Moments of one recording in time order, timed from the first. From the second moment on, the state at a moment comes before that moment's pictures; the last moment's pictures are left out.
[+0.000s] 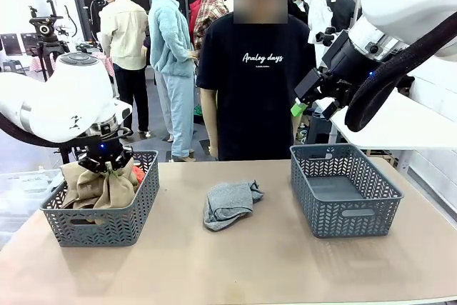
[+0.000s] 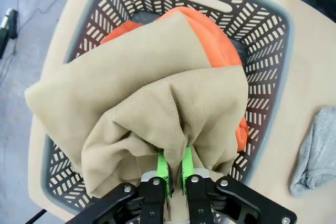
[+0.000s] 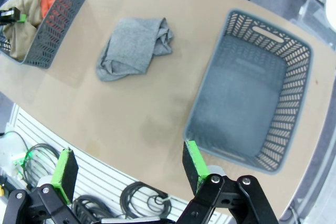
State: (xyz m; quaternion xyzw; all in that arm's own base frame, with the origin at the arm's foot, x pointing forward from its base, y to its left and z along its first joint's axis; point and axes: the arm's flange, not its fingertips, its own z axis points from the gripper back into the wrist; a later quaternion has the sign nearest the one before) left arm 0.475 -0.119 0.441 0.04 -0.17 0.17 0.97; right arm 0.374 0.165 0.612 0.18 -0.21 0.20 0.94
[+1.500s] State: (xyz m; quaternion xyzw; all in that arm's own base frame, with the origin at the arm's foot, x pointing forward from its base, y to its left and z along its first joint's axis) left arm 0.451 -0.153 0.508 0.06 -0.20 0.11 0.97; right arm 0.374 0.165 0.612 0.18 -0.21 0.20 0.94
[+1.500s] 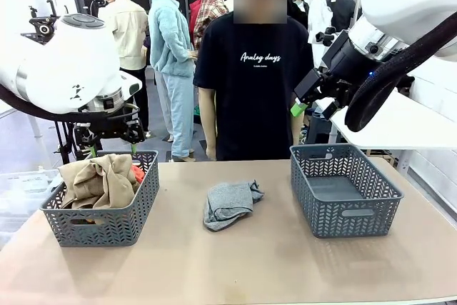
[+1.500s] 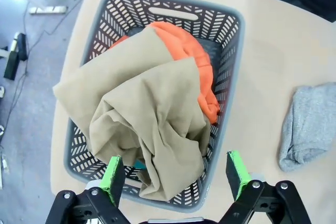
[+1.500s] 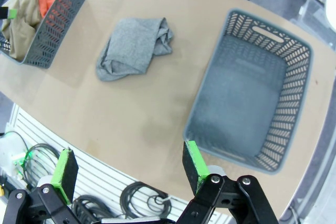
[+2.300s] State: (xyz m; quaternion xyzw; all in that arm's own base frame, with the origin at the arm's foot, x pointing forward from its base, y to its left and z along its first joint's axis) left arm 0.451 -0.153 0.508 0.06 -0.20 0.11 0.97; right arm 0.374 0.165 0.612 0.18 -0.21 0.20 0.94
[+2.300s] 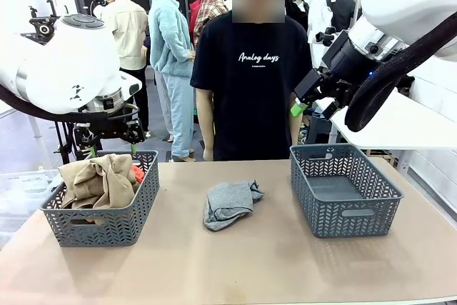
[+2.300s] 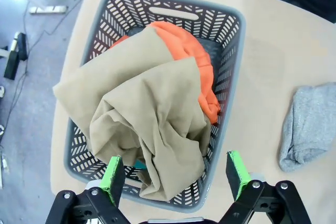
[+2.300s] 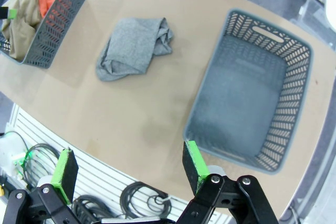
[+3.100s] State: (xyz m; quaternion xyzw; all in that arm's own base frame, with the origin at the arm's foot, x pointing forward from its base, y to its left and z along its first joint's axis) left arm 0.451 -0.153 0.508 0.06 -0.20 0.11 0.97; right arm 0.374 0.165 0.612 0.18 -0.21 0.20 0.94
